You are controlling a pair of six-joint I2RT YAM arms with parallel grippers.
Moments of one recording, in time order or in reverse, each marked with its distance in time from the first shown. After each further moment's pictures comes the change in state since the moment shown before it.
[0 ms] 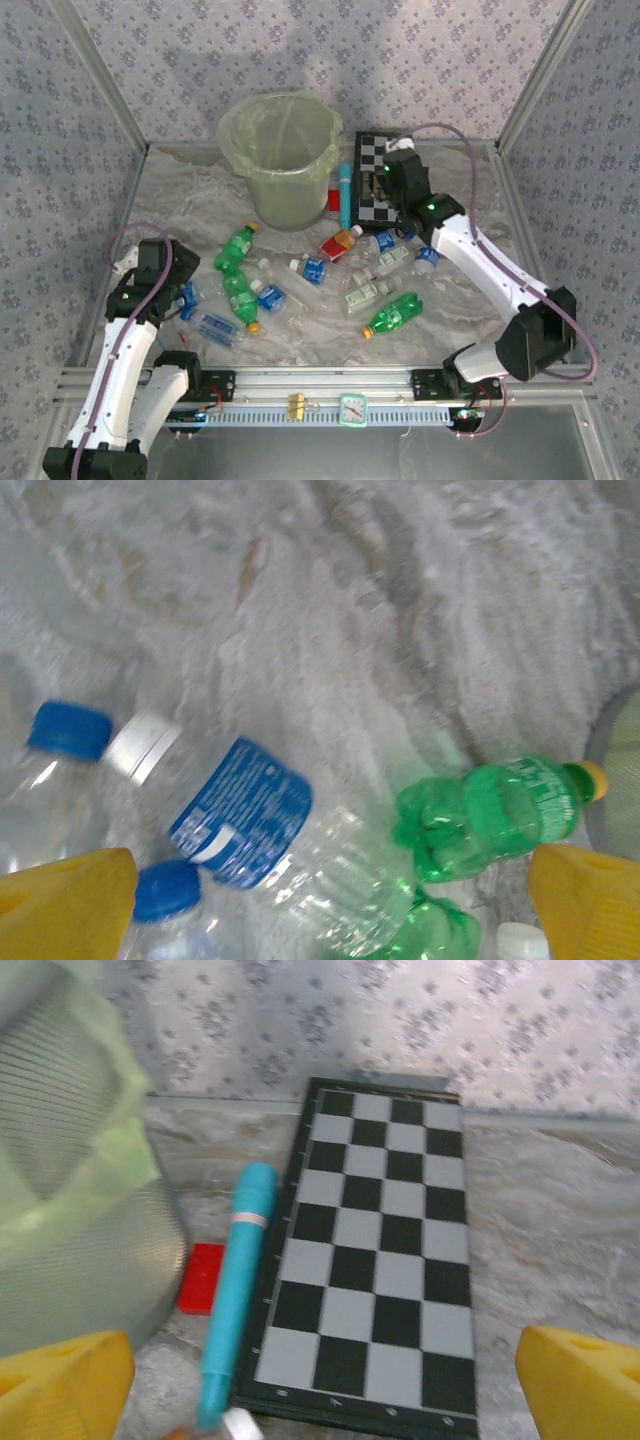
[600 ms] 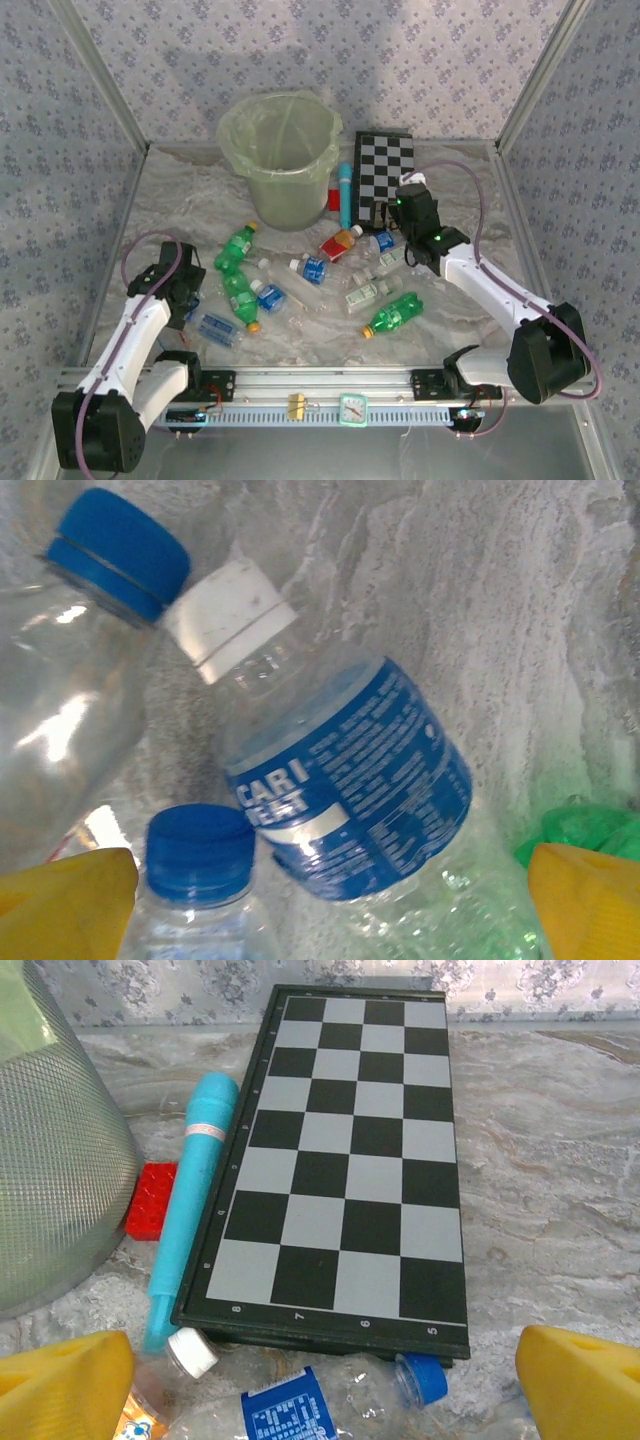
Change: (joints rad) left arm 0.000 0.203 -0.147 0.105 0.040 -0.283; right arm -0.033 -0.103 -0.322 0.189 -0.053 0.025
